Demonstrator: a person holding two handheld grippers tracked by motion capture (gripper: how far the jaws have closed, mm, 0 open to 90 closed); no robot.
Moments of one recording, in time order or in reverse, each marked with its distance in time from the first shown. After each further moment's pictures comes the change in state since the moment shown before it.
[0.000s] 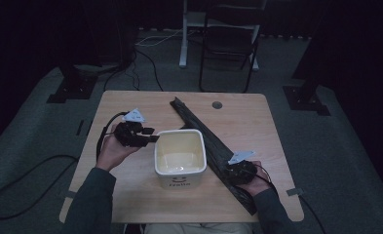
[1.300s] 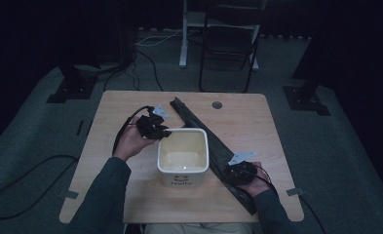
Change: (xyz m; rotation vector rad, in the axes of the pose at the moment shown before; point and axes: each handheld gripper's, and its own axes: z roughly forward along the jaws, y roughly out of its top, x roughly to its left) left arm -0.003 0.038 0.046 0.151 0.052 0.086; right arm -0.001 -0.005 0.004 0.012 -0.003 0.003
